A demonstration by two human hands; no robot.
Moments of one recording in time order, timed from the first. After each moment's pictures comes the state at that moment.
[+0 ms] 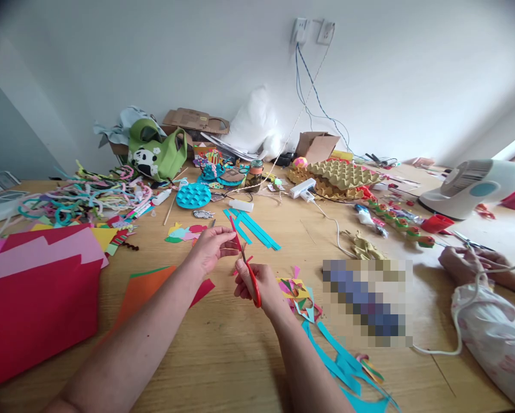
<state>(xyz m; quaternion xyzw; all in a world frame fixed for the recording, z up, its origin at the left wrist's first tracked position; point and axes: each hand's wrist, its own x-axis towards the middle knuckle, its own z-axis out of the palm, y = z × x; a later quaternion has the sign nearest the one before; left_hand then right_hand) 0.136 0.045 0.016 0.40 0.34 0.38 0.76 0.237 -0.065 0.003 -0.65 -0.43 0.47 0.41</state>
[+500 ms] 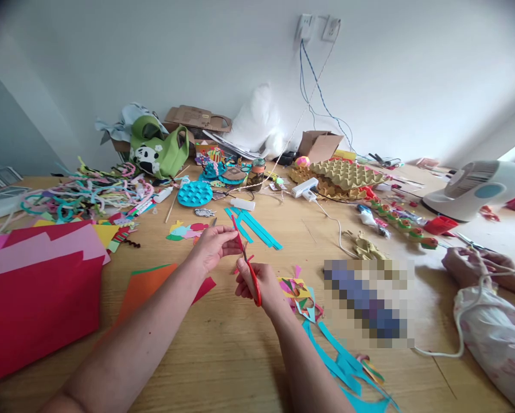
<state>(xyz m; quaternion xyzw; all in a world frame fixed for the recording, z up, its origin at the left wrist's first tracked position) 0.138 0.044 0.016 0.39 0.33 0.38 0.78 0.237 -0.064 -0.002 -0.65 -0.42 0.47 0.41</state>
